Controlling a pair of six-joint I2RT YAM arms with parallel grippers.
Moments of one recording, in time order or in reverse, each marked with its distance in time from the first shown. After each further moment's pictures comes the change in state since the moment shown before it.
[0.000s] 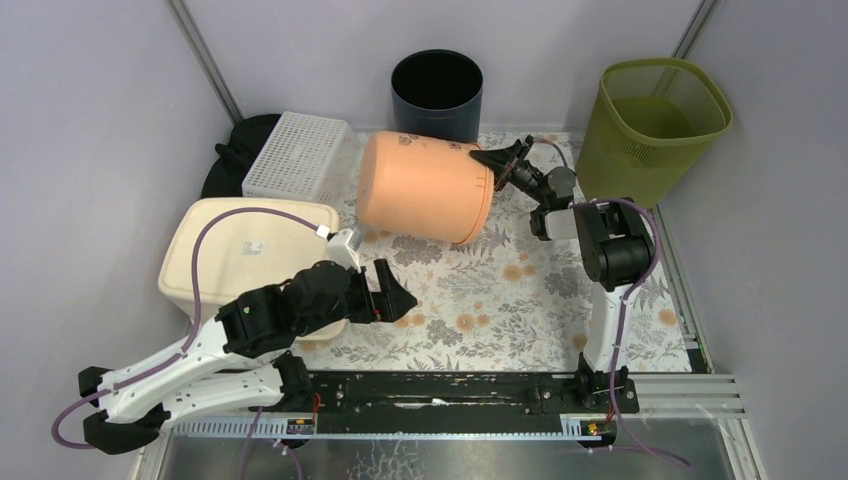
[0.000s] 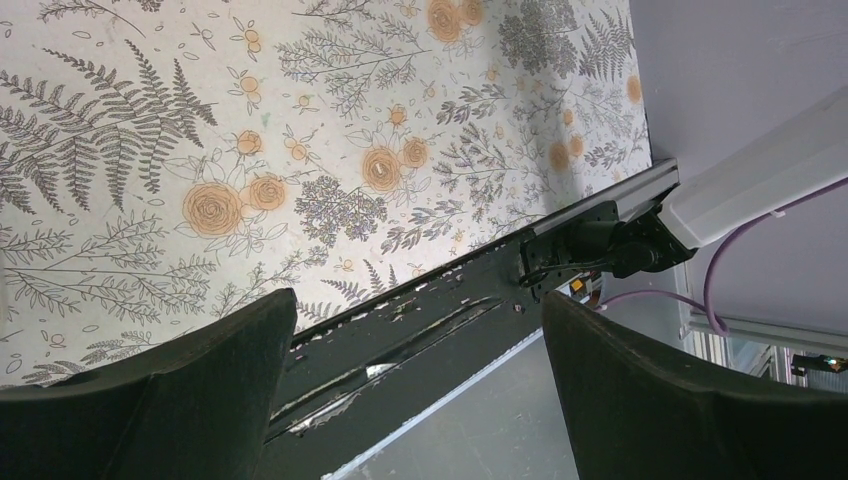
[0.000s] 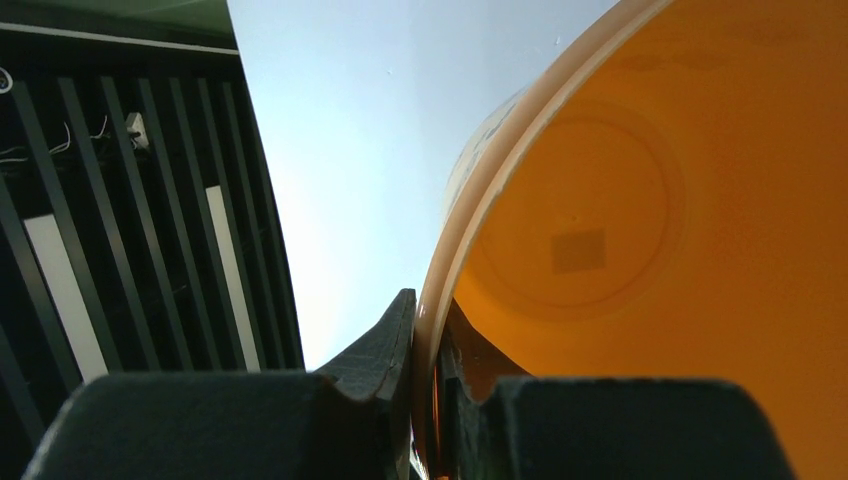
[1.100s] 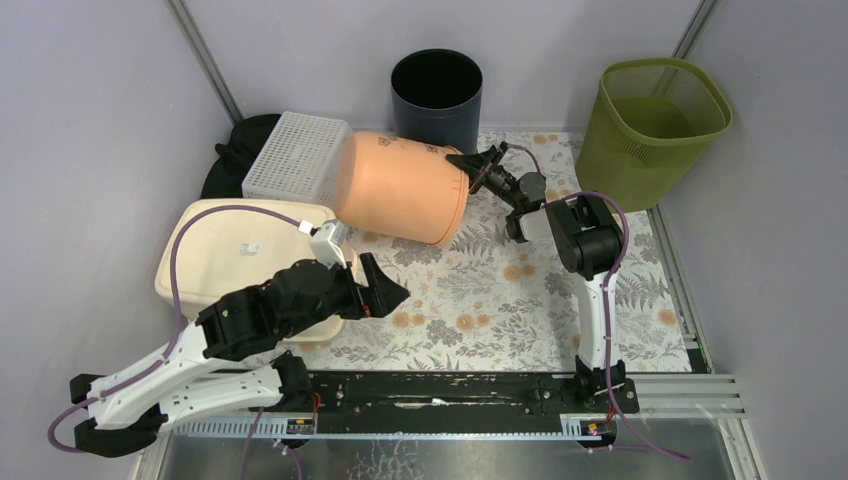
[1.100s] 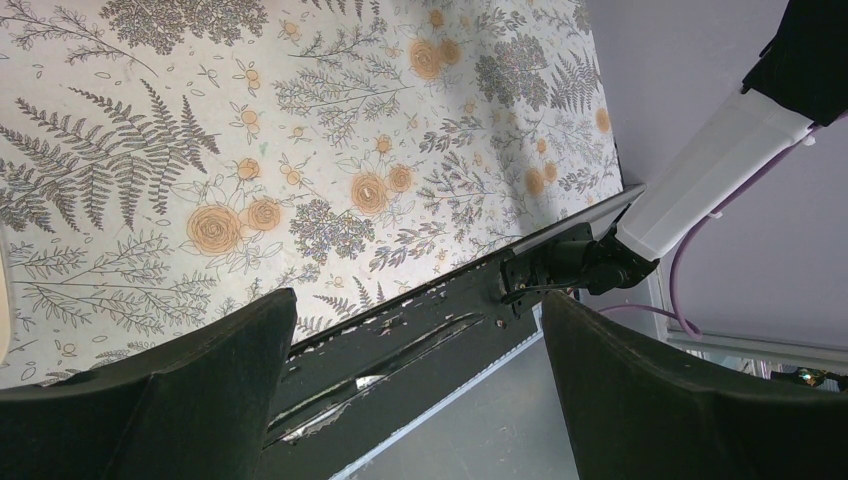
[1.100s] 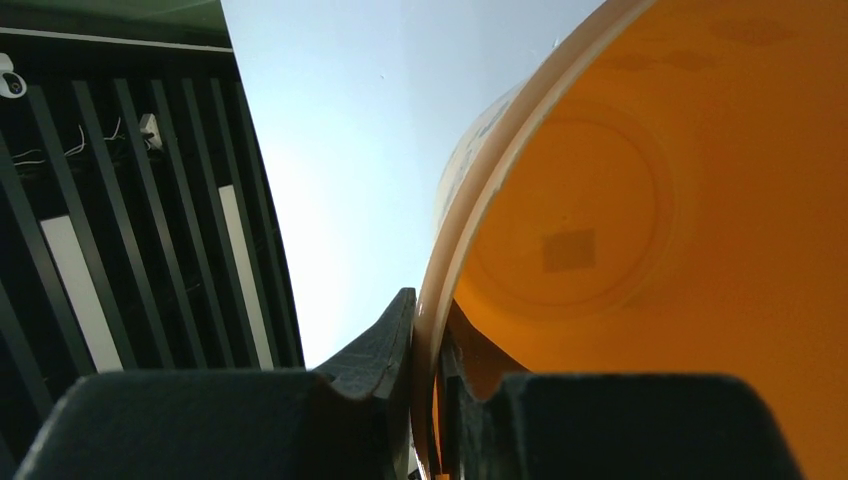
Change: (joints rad) left arm 0.000 -0.043 0.061 -0.038 -0.041 0.008; right arm 0.119 0.195 0.134 0.049 0.108 0.000
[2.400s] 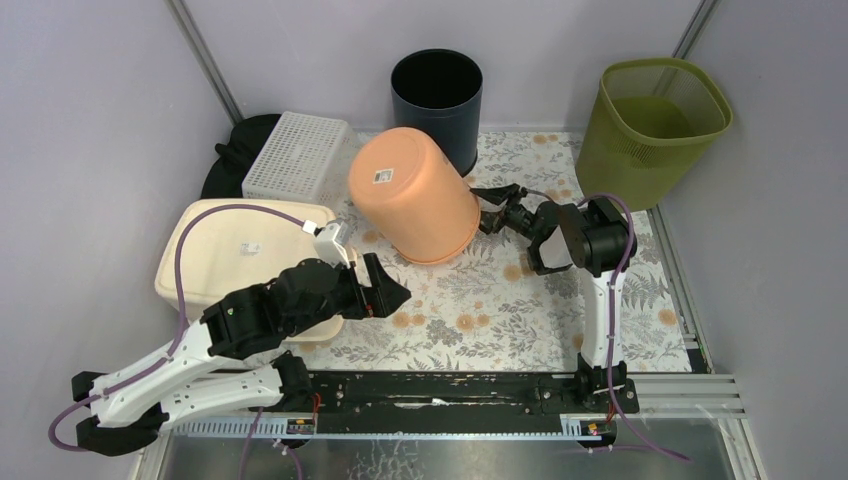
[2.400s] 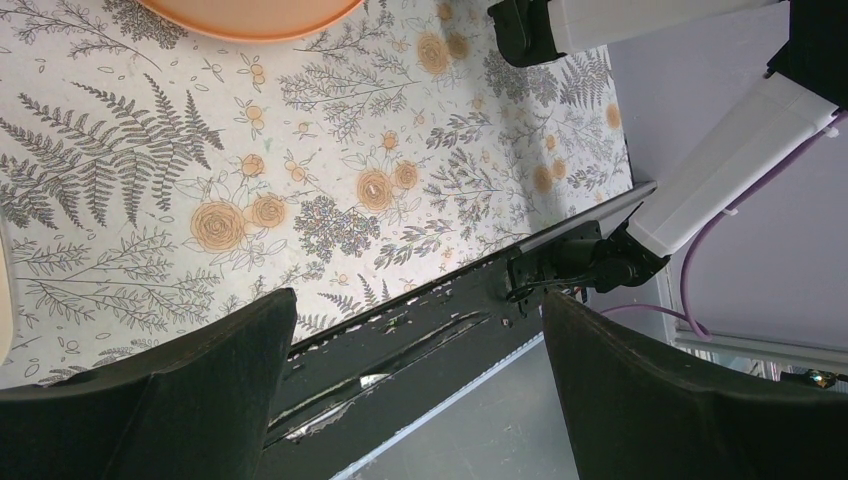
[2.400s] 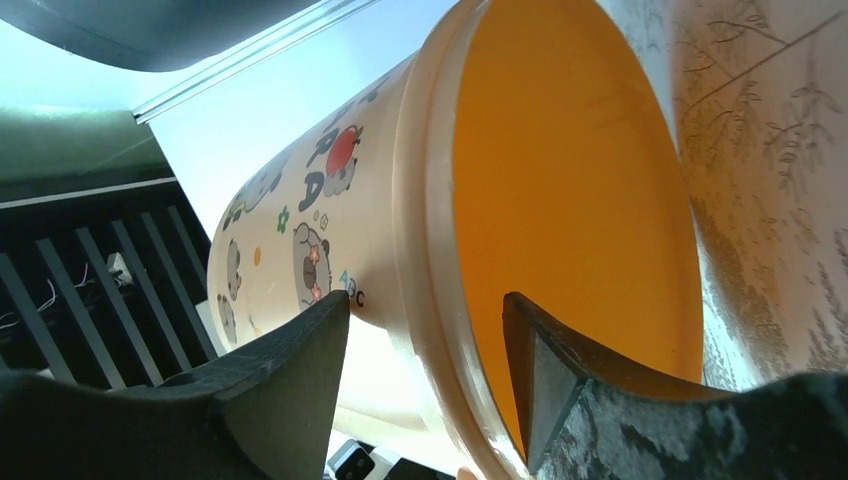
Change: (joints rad) left arm 0.000 0.018 0.000 -0.002 0.000 0.000; right arm -0.104 0.000 -0.337 0.013 -0.068 -0.040
